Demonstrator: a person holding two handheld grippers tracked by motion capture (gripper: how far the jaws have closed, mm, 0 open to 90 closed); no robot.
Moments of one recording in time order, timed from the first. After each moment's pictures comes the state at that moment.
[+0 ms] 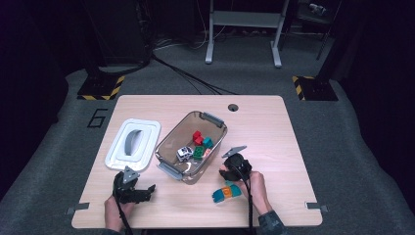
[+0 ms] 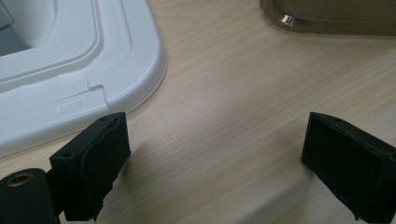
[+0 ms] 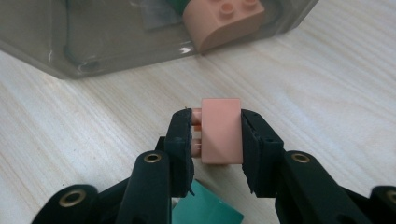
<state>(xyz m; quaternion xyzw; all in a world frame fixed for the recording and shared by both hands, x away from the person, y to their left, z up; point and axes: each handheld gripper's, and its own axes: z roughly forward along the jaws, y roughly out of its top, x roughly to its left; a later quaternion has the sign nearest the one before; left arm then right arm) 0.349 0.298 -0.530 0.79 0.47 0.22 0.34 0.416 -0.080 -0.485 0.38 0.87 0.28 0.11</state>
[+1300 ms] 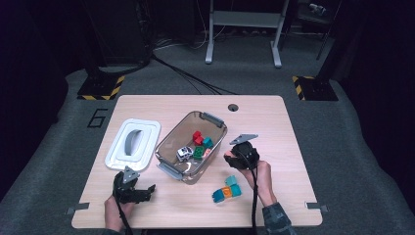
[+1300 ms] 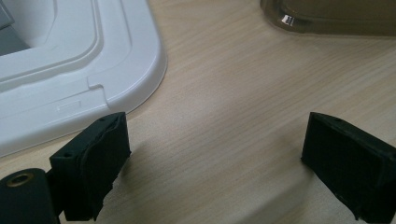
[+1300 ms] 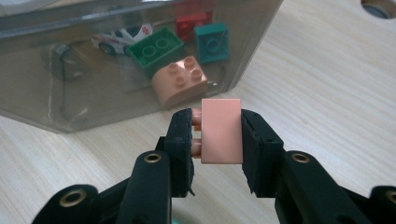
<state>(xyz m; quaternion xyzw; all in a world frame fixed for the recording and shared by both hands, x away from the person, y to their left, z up) 0.349 0.297 -0.531 0.79 0.47 0.22 0.34 0.426 -0.096 -0.441 0.40 0.84 0.33 0.16</state>
